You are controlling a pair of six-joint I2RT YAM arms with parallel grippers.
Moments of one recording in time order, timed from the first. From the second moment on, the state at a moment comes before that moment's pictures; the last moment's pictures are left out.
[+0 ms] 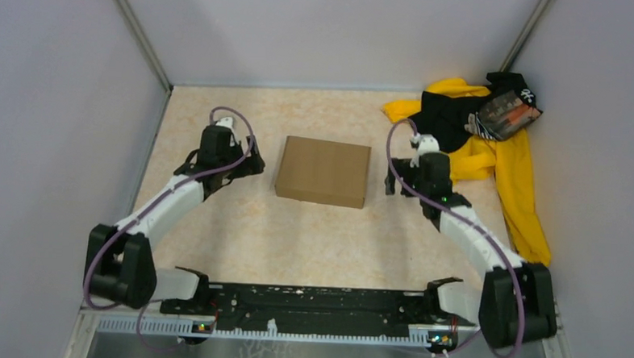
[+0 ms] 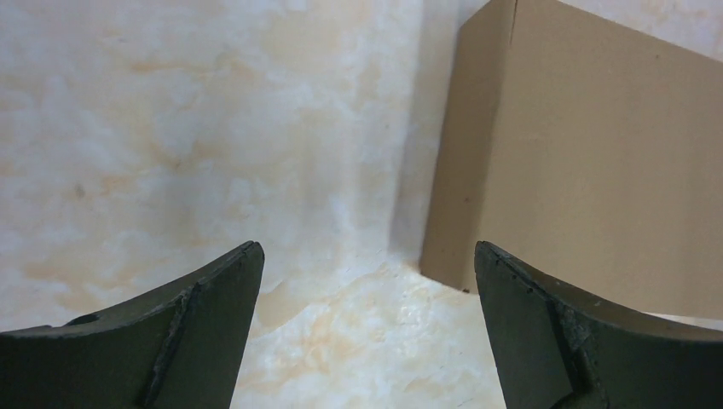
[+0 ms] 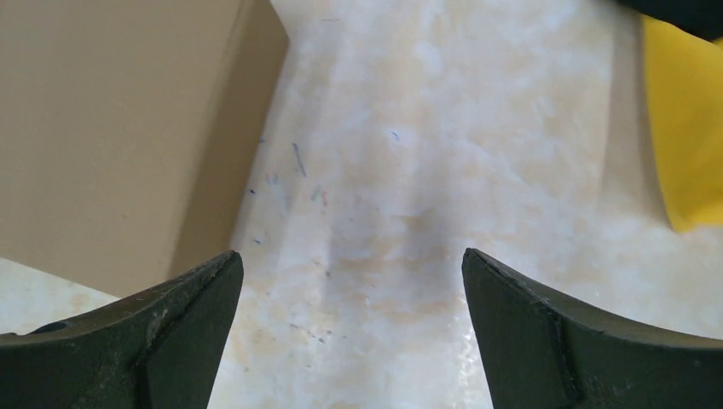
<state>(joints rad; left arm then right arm) -0.26 1.36 0.90 -0.22 -0.03 -0.39 0.22 1.23 0.72 -0.09 -0.04 0.12</state>
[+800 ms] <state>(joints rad) -0.08 1.43 0.39 0.61 -0.19 -0.10 0.06 1.24 0.10 0.94 0.28 0.07</state>
